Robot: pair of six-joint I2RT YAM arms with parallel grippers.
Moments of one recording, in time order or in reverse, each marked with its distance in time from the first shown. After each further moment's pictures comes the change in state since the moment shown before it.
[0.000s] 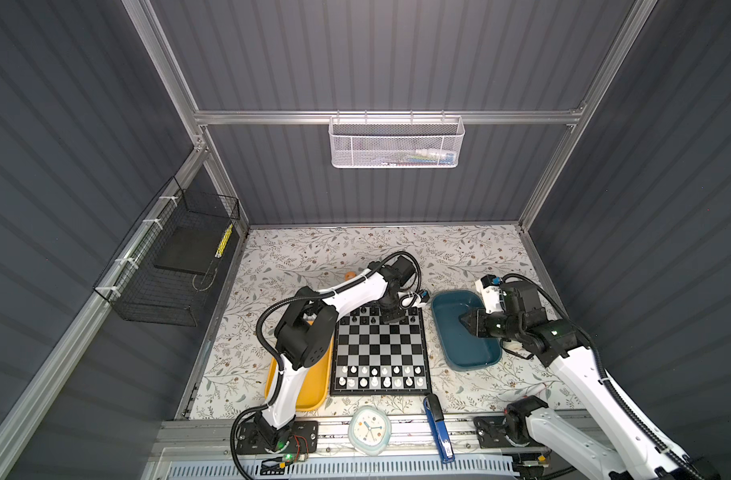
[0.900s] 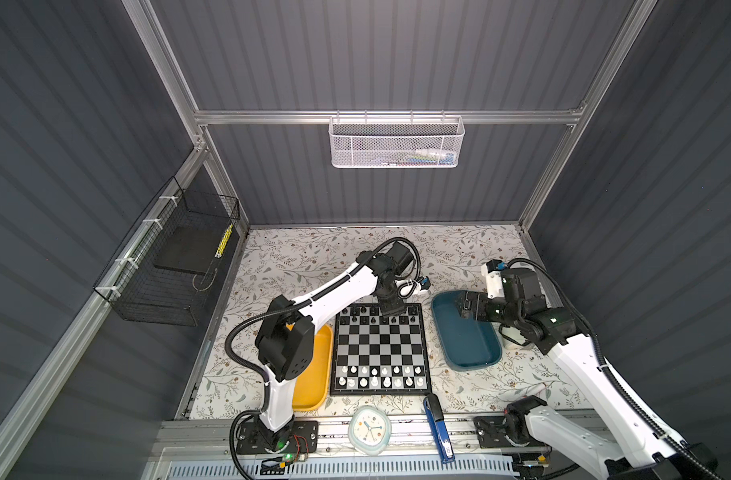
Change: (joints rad) left arm -0.002 -0.174 0.045 -0.080 -0.035 -0.011; right arm 0.000 0.088 0.111 0.046 0.176 -0.010
